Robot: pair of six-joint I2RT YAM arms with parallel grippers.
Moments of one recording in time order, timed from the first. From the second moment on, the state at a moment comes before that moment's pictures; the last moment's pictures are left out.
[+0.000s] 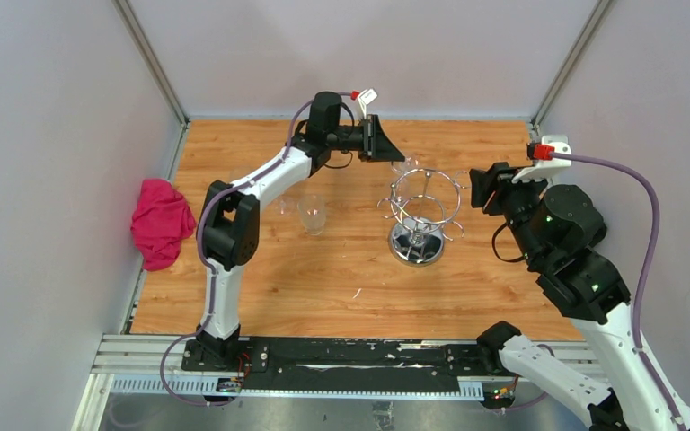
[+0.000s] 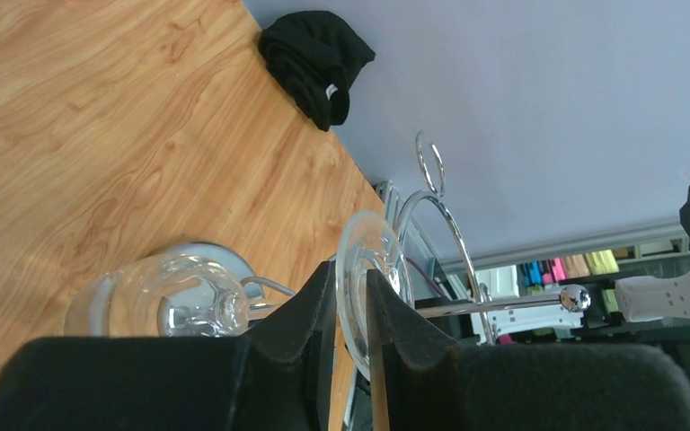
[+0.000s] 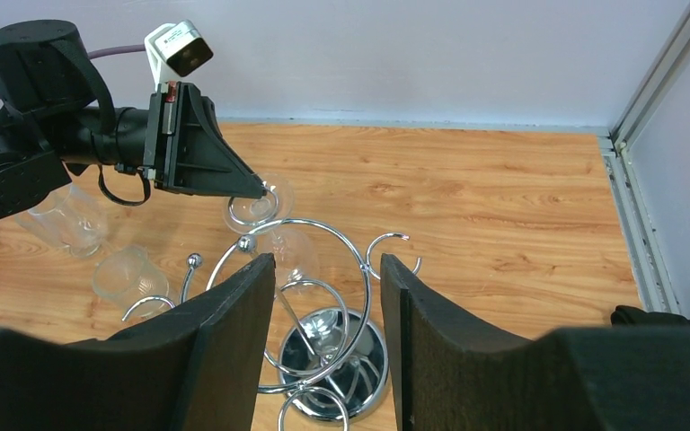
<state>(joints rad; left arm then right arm) -0.51 2.08 1.74 0.12 0.96 -0.80 0.58 0.73 1.21 -0.53 0.40 0.13</state>
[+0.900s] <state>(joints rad) -0.48 2.10 1.77 0.10 0.97 -0.90 0.58 0.72 1.18 -0.53 0.40 0.13</state>
